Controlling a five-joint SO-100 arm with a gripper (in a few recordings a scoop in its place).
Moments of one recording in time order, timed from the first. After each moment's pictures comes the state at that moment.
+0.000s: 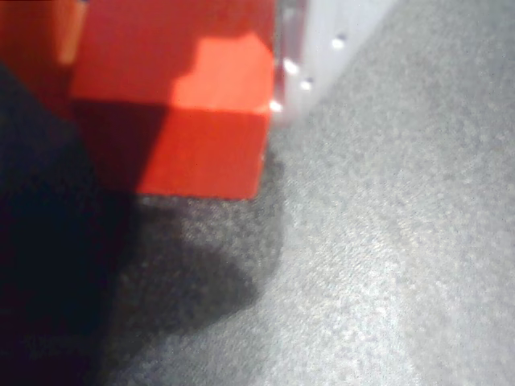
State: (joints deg) arm -12.0 74.7 94.5 61.2 98.7
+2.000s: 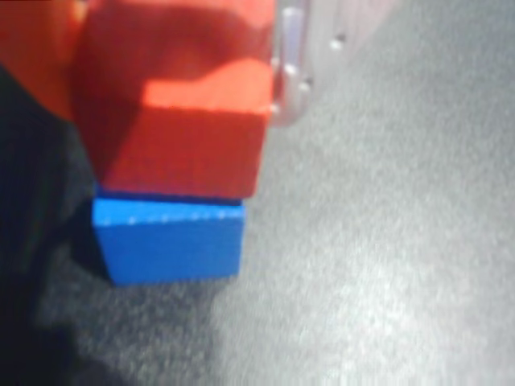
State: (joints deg) arm 7.3 71.2 73.1 83.5 90.4
